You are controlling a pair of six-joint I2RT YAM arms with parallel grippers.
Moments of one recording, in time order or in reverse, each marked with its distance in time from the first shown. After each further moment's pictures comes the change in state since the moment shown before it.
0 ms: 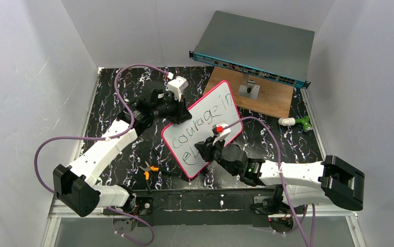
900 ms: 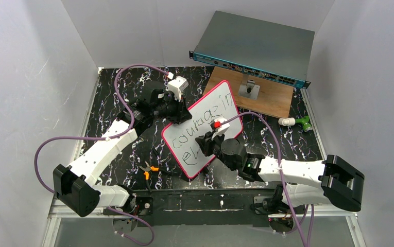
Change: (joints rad) left arm 0.000 0.000 0.000 0.002 0.001 0.000; right arm -0.044 0.016 0.058 -0.051 -0.019 -0.082
